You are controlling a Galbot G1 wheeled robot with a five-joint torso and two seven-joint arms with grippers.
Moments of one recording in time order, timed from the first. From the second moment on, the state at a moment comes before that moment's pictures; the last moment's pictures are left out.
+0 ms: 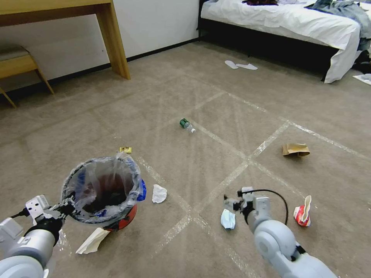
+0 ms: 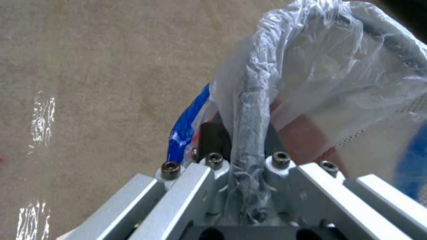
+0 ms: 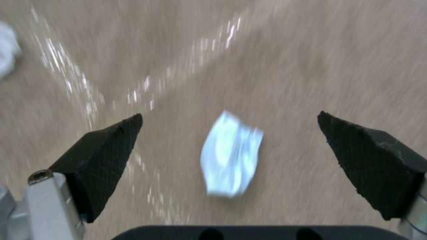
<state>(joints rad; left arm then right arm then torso) 1.67 -1.34 -0.99 -2.38 -1.00 0.59 -0.41 -1.20 1.05 0.13 1.92 0.86 -0.74 0.63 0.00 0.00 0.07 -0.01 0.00</state>
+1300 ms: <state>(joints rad) 1.70 -1.36 -1.00 -2.38 -0.99 0.57 -0.41 -1.08 1.22 0.04 1.45 0.66 -0.65 0.56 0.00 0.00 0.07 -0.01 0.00</state>
